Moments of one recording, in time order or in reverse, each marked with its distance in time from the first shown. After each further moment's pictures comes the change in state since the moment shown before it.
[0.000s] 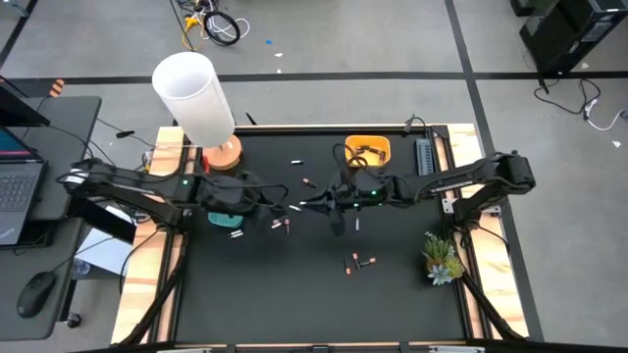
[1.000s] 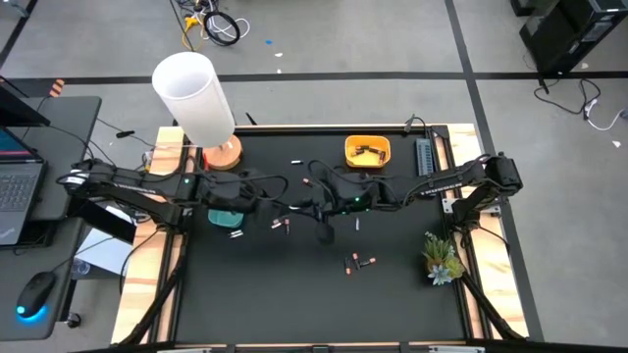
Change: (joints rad) left arm 0.024 0.012 0.000 0.116 0.046 -0.117; right arm 0.049 0.115 0.219 -0.194 0.077 -0.374
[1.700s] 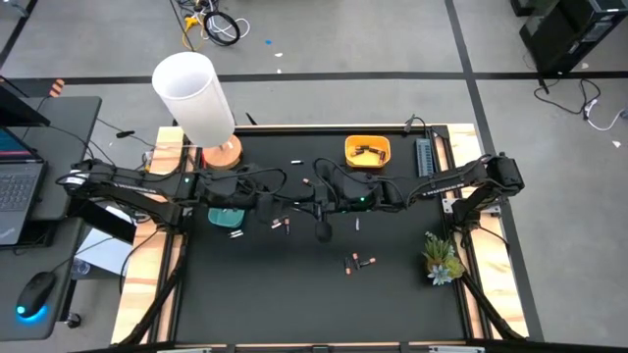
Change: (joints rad) left arm 0.012 0.005 0.000 0.096 -0.035 -0.004; right arm 0.009 -0.009 -0.002 0.096 0.067 -0.060
